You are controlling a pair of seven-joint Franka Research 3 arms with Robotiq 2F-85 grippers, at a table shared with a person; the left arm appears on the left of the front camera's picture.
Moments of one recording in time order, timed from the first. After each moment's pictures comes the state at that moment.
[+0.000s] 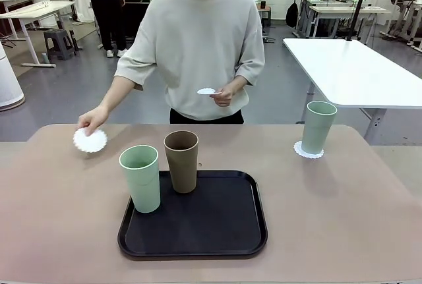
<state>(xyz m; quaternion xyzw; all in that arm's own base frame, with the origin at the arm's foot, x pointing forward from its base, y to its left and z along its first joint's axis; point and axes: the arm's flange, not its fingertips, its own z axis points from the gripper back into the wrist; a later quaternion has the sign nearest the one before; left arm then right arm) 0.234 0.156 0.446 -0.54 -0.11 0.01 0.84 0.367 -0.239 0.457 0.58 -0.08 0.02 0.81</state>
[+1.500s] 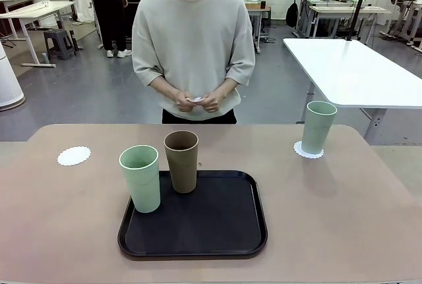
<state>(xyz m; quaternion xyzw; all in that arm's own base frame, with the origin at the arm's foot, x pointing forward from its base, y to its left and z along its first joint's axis) 0.234 0.156 0.446 -0.54 -0.11 0.01 0.84 0.367 -0.239 0.457 0.58 -0.08 0.02 0.81</state>
